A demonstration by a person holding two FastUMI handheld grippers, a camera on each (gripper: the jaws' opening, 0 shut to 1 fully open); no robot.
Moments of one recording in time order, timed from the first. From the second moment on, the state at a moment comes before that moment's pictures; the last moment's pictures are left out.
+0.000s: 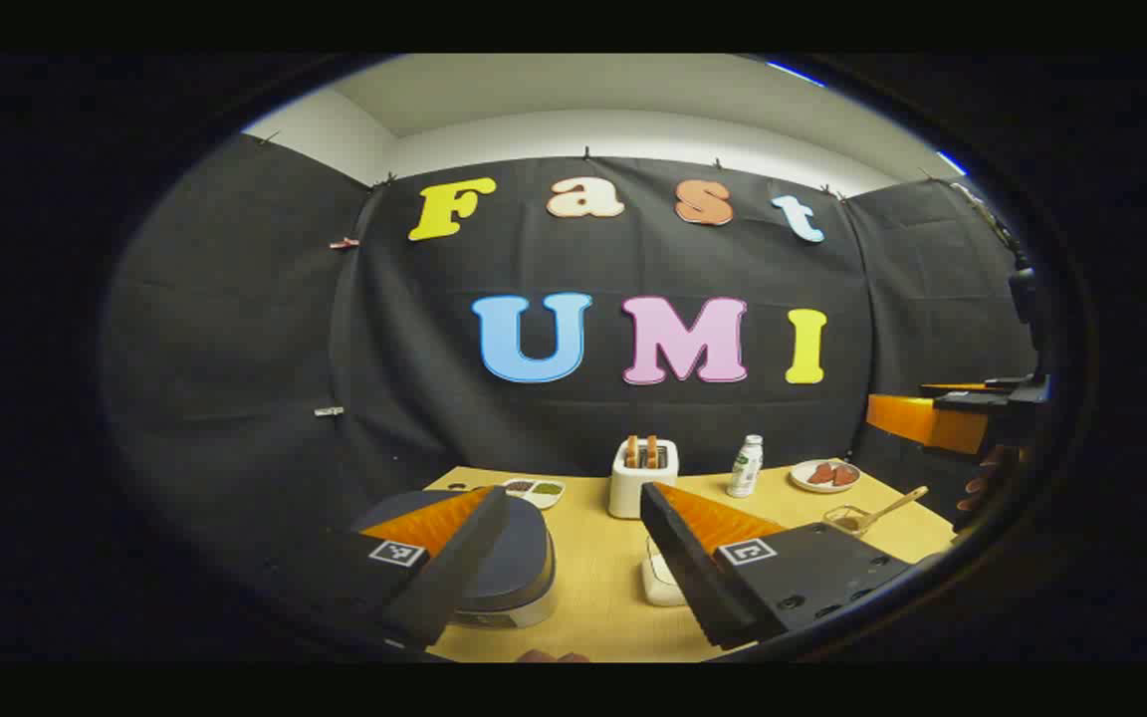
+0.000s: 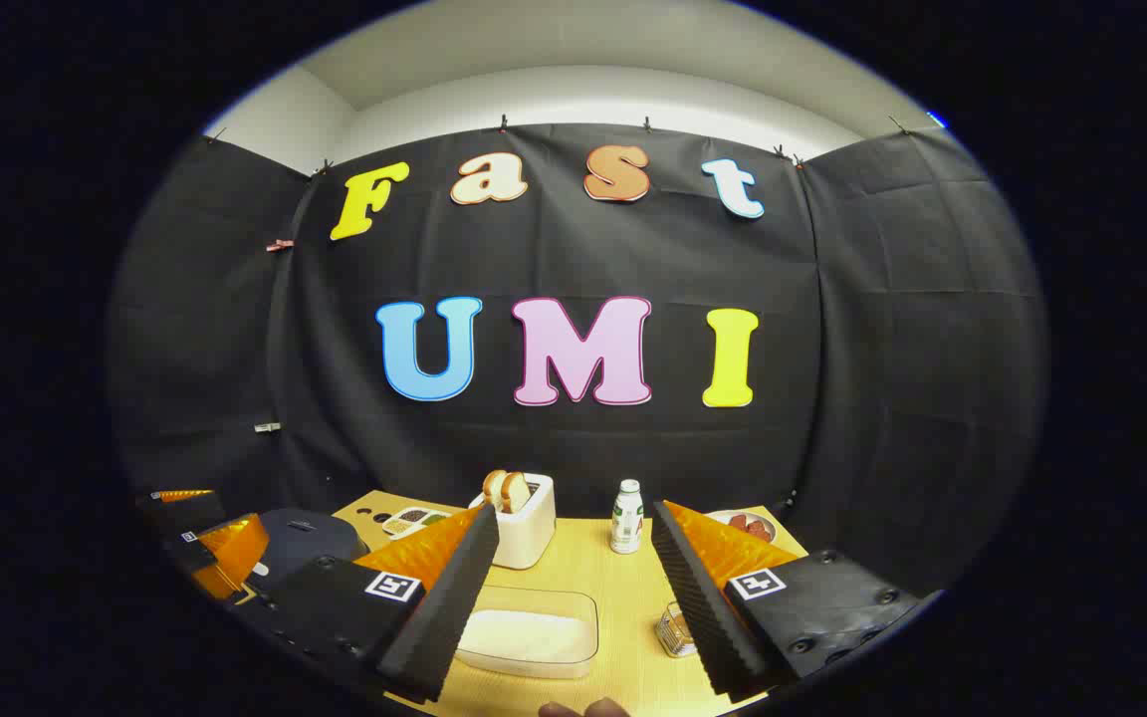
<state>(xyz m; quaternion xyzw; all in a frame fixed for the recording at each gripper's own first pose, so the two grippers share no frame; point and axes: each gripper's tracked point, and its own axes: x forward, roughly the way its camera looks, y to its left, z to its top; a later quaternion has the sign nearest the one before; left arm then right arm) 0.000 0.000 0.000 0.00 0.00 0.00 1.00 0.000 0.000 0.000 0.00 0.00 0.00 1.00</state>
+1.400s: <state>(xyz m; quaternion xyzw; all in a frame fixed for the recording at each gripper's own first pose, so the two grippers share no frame) -0.003 0.030 -0.017 -0.02 0.01 0.06 1.00 -0.009 0.006 -0.004 0.00 0.00 0.02 1.00</state>
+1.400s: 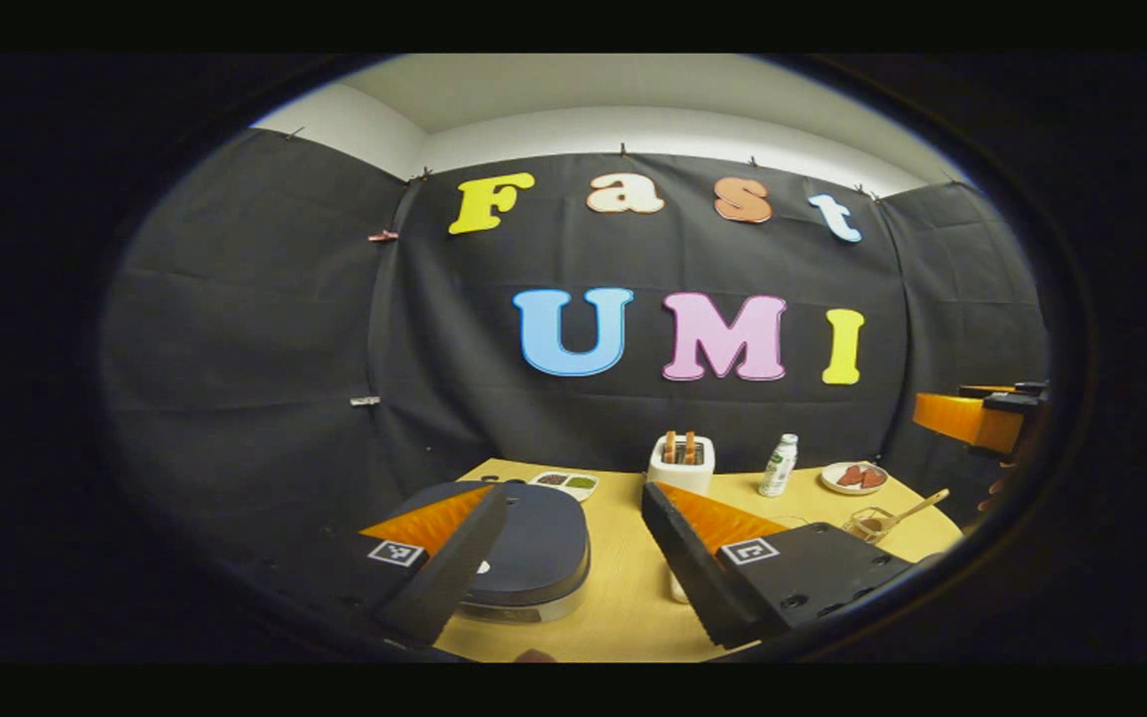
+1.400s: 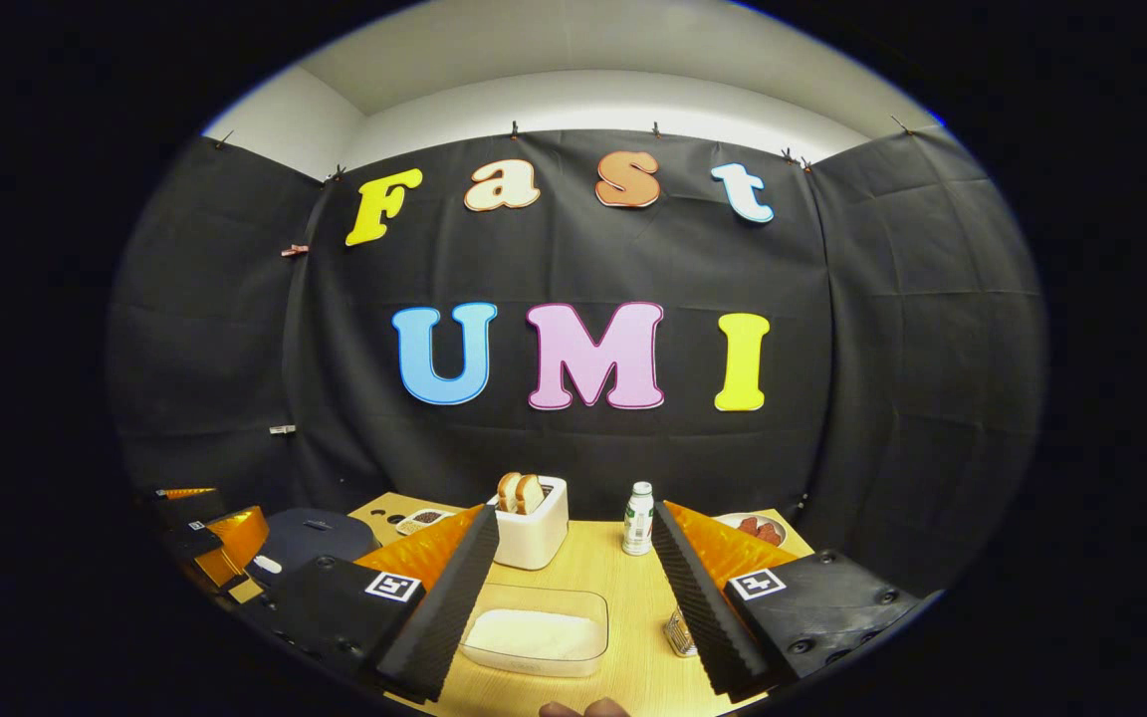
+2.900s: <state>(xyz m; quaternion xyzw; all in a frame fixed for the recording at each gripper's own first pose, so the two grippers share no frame) 0.040 0.122 -0.117 -0.07 0.15 0.09 0.98 0.010 0.044 -0.024 -0.02 0.02 0.04 1.00</state>
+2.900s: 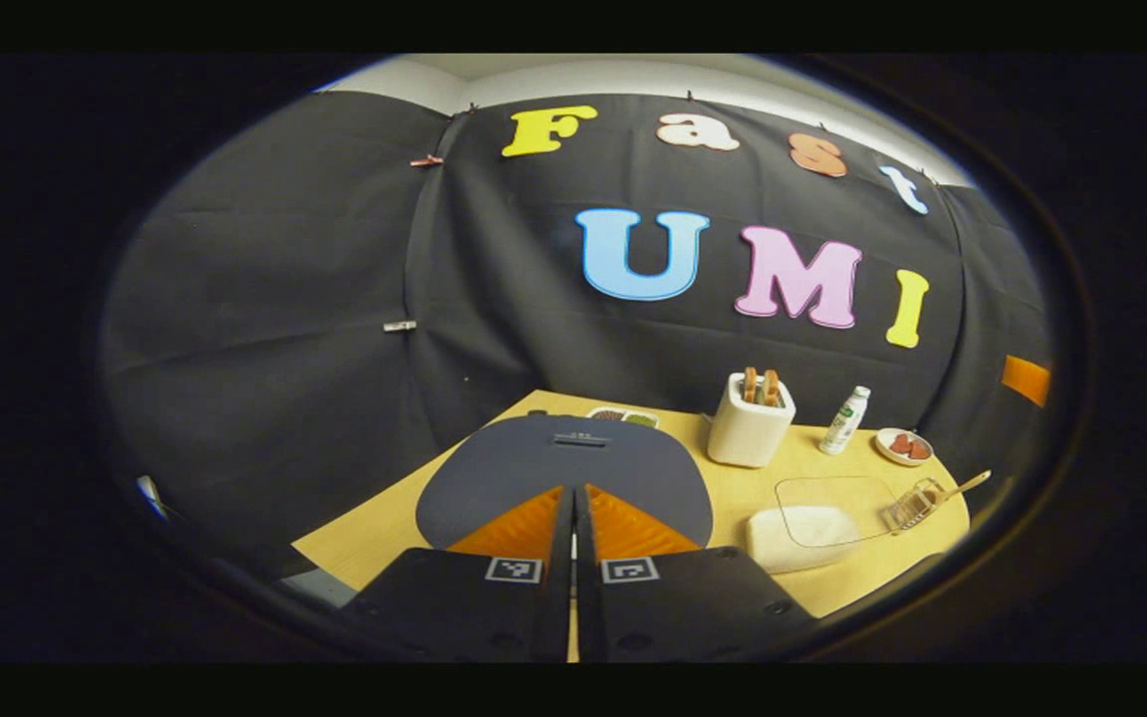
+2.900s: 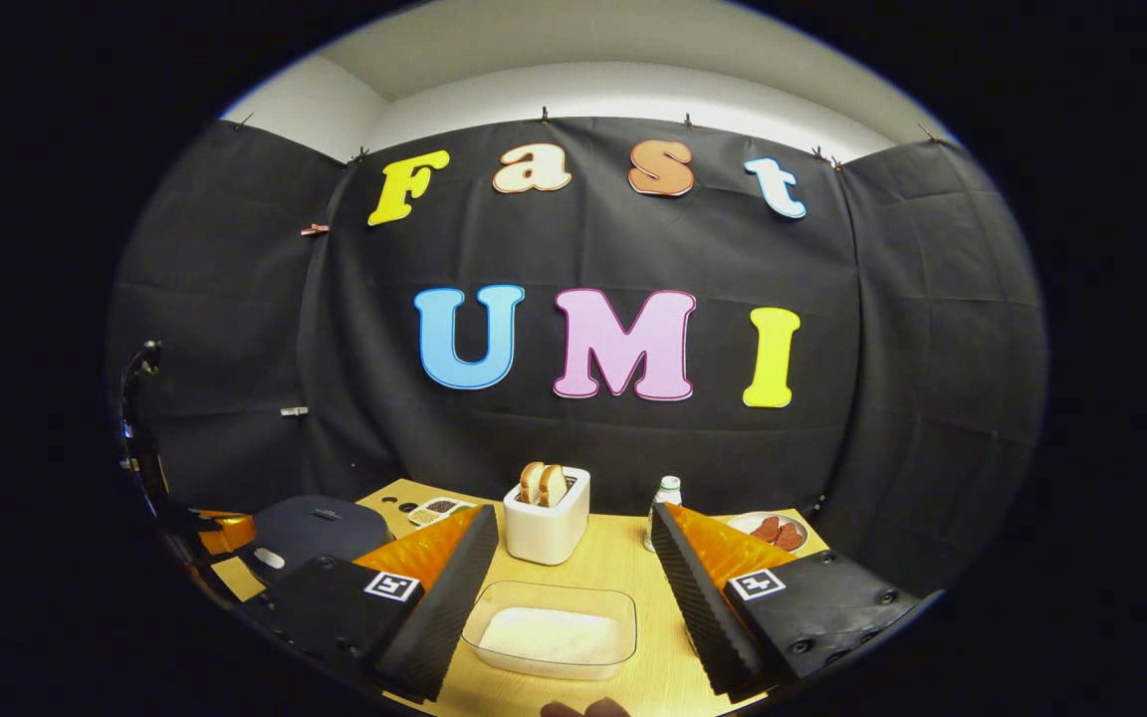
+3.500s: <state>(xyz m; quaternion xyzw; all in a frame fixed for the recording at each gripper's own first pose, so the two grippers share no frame) 0.039 0.121 -0.163 -0.07 0.20 0.08 0.97 0.011 0.041 -0.028 -0.02 0.02 0.03 1.00</state>
